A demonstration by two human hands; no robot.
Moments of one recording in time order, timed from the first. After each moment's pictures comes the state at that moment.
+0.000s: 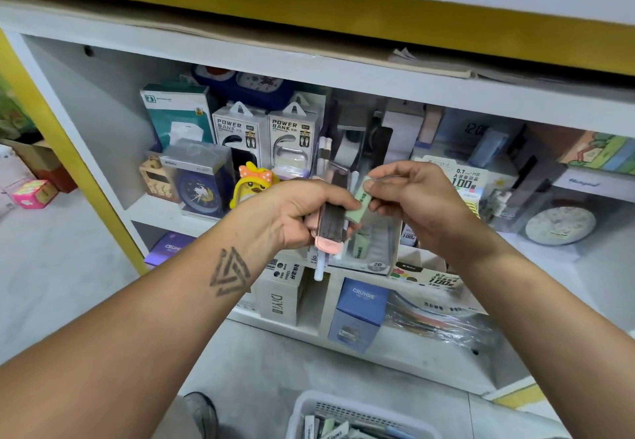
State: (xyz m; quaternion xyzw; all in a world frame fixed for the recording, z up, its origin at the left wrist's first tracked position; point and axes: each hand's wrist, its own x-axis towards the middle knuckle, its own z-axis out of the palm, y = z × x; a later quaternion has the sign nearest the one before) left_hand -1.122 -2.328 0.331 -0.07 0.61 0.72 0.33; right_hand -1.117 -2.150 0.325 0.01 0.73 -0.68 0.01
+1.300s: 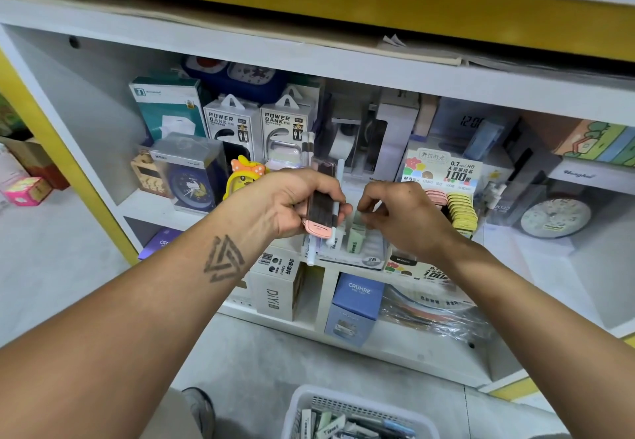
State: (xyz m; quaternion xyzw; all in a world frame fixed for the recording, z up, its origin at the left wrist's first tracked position) left_hand -1.128 -2.326 0.329 -0.09 0.60 0.74 0.29; right_hand -1.114 -2.132 0.291 -0.19 0.94 -0.25 -0.10
